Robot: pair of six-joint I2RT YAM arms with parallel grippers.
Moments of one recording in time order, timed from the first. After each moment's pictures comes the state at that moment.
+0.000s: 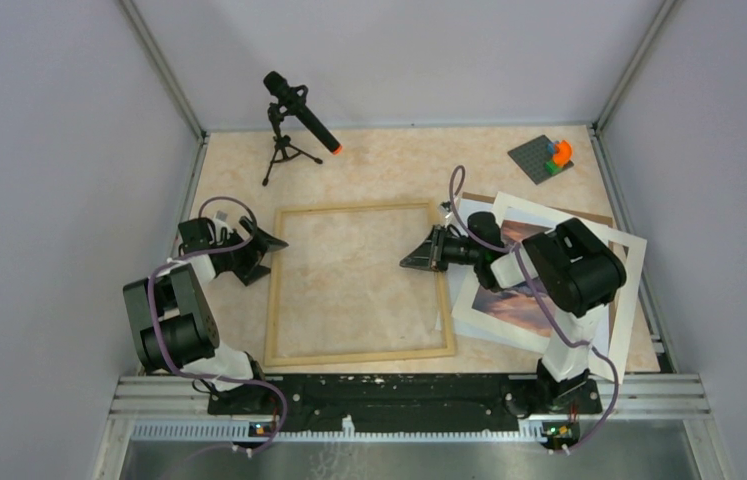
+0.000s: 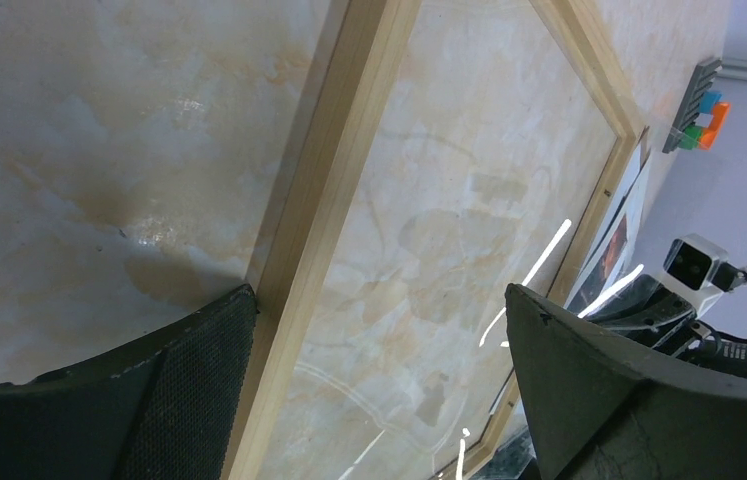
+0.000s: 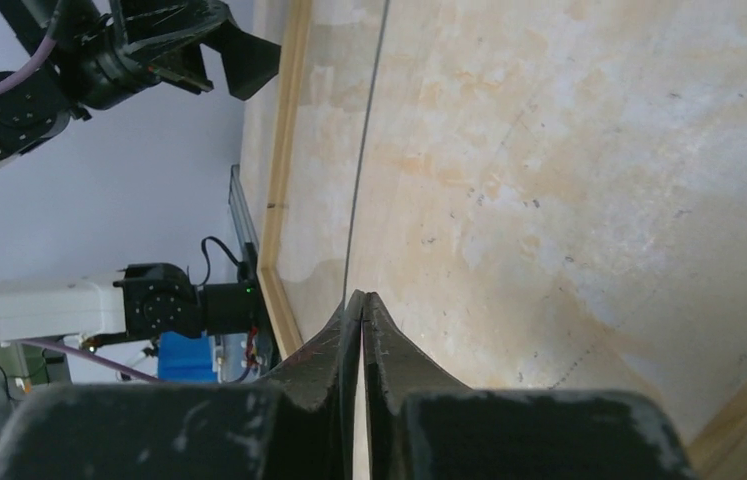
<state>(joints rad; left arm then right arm) 0.36 1.53 0.67 -0.11 0.71 -0.55 0.44 1.87 0.63 0.86 -0.78 0.91</state>
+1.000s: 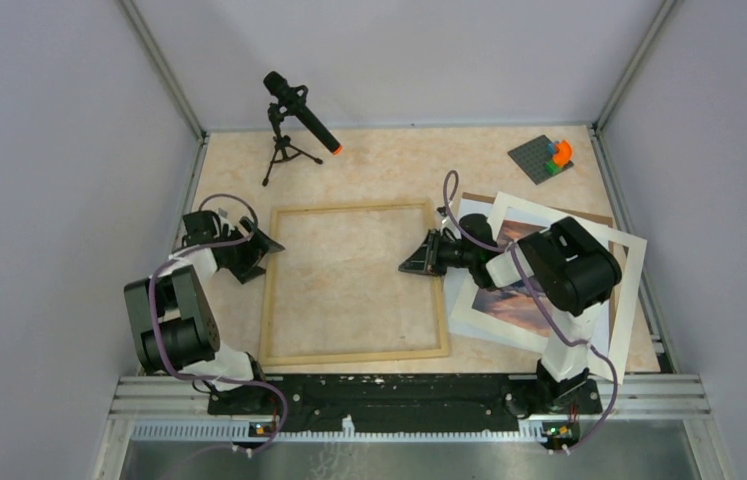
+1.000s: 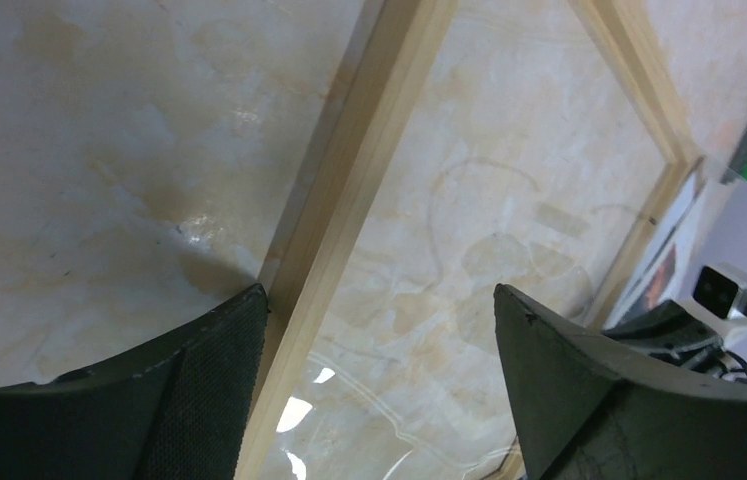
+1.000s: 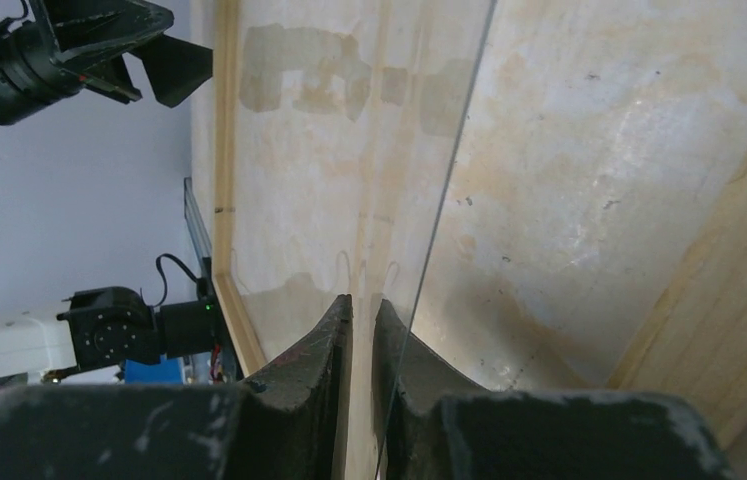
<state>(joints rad) 0.34 1.51 0.71 -0.19 0.58 -0.53 0.47 1.89 0.65 0.76 -0.69 0.86</state>
